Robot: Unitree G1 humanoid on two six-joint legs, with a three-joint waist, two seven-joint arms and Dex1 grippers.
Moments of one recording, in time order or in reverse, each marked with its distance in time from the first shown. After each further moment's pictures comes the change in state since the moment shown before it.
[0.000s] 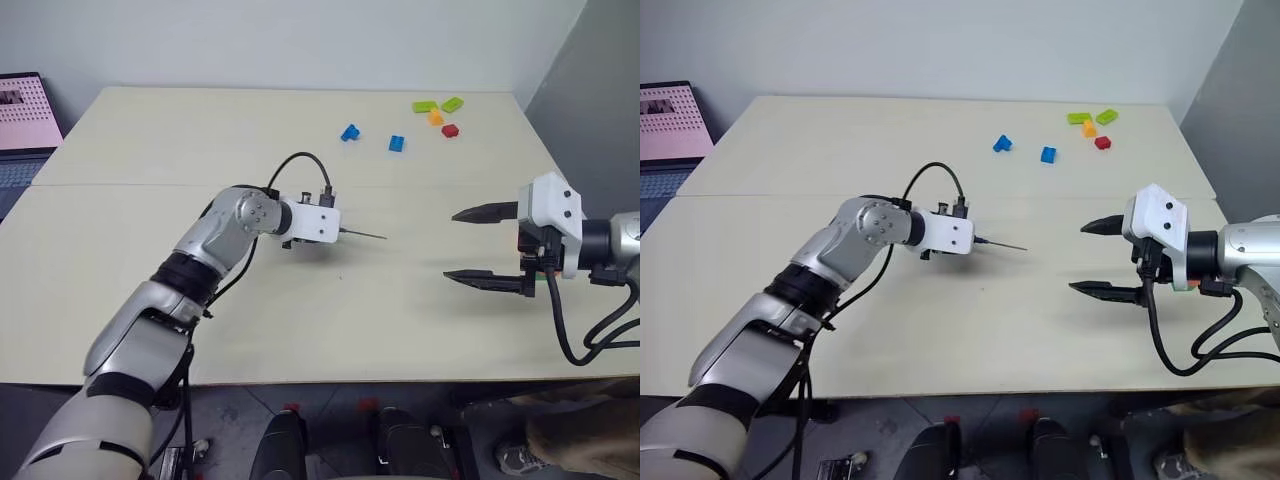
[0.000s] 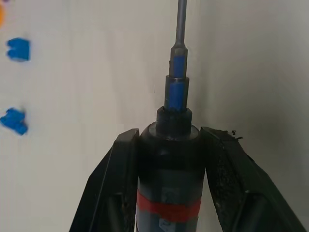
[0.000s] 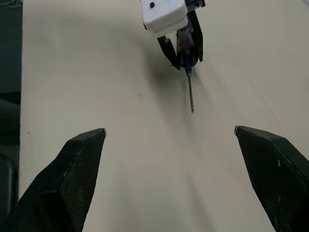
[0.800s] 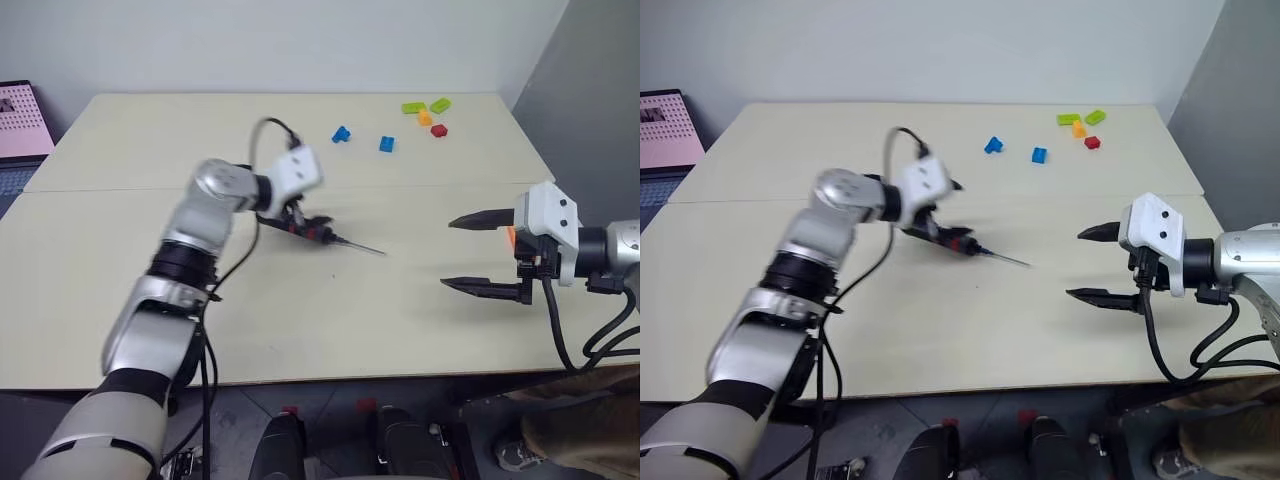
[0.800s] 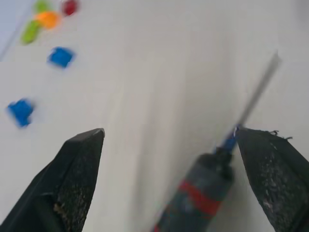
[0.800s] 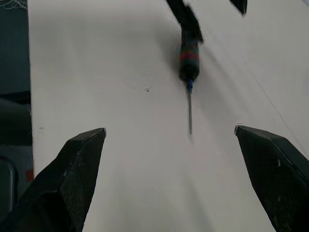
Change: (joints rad) left arm 0.072 0.025 0.460 -0.166 -0.384 0.504 -0.137; right arm 0.035 0.003 -0.014 -0.034 0.015 0.005 -0.028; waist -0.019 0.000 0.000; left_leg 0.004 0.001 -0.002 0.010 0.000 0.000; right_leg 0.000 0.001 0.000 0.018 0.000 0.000
